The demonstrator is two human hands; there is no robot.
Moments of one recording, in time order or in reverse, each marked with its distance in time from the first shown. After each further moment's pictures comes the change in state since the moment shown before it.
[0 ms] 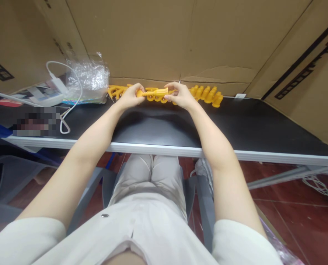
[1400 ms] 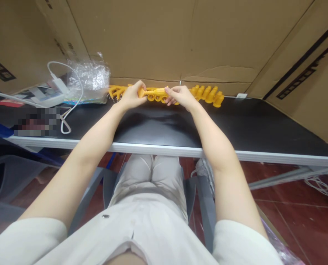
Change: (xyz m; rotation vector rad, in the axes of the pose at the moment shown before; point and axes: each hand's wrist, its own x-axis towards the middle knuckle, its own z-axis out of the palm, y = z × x) left_hand -0.001 0.010 -0.002 0.066 0.033 0.044; right_hand -0.007 -0.018 0.002 0.060 -0.059 0.165
